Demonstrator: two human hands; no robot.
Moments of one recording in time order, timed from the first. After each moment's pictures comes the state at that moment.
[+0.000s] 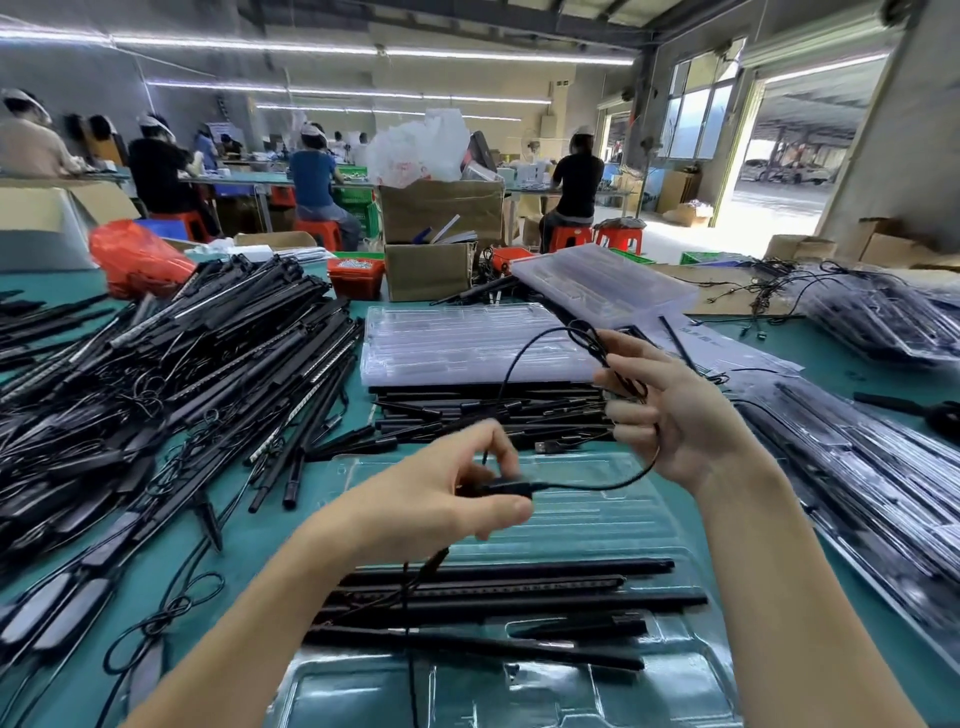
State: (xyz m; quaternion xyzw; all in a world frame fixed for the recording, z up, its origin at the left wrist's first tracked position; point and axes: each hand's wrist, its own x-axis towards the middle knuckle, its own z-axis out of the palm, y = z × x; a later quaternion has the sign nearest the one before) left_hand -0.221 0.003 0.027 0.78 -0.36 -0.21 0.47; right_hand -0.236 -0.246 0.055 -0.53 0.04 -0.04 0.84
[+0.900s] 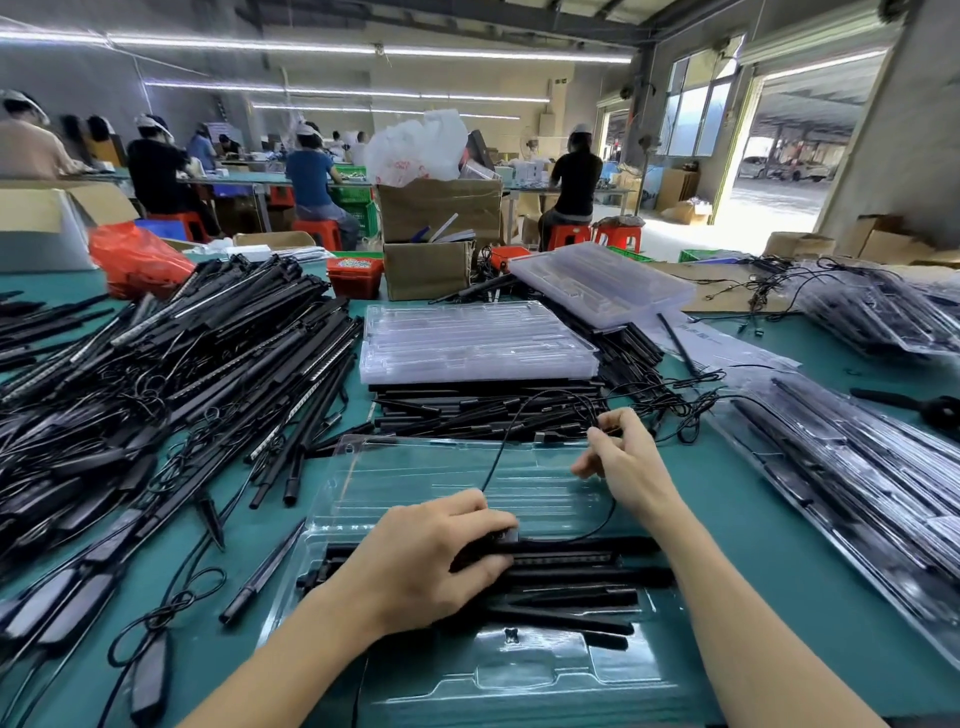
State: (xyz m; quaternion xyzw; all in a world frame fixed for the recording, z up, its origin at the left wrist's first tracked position) left_hand -0.226 0.009 -0.042 0.86 -0.46 0.08 0.23; right_hand -0.203 -0.262 -0.056 -0.80 0.10 -0.16 0.57
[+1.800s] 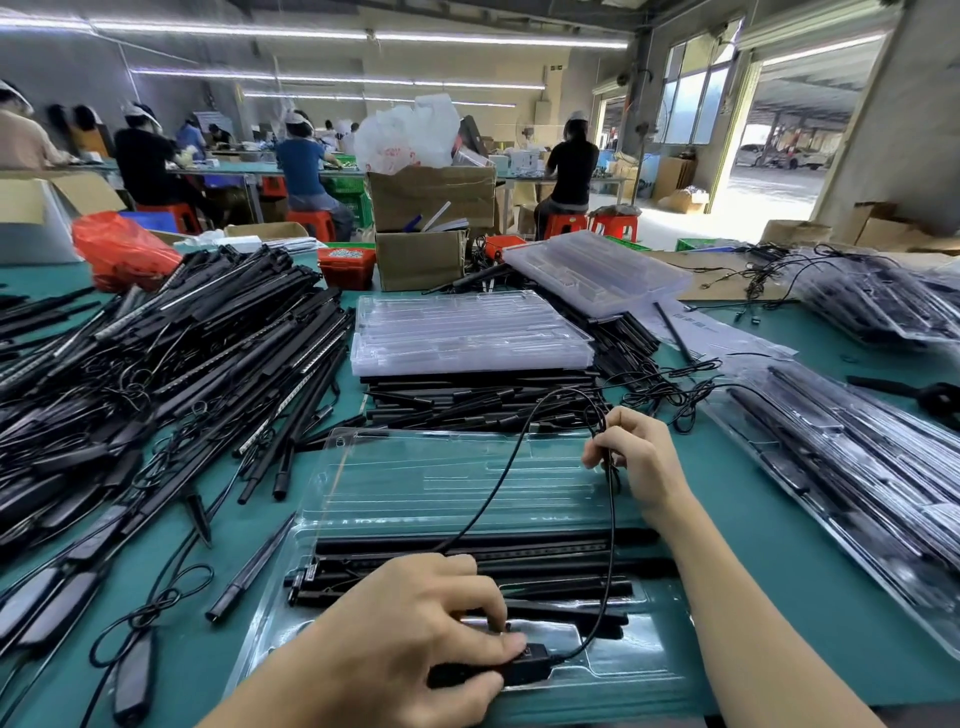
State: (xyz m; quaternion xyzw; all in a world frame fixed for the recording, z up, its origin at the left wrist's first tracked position) left_hand -0.268 0.026 -0.036 0.77 -0.61 0.07 0.19; right_hand -0.214 -0.266 -0.047 -0.74 0.04 -0.20 0.64
